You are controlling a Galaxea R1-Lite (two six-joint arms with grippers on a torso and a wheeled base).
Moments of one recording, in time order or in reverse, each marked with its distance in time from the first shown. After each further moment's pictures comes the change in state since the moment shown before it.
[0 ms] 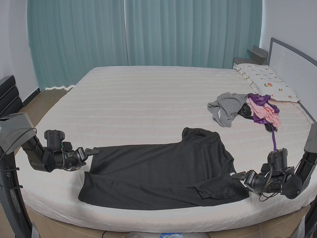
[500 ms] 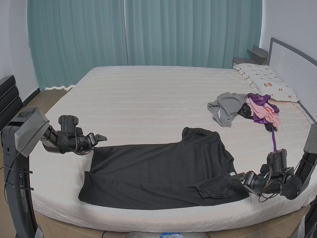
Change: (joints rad) left arm -0.060 0.161 -0.469 0.281 0.100 0.020; right arm 0.011 0.000 0.005 0.001 0.003 0.001
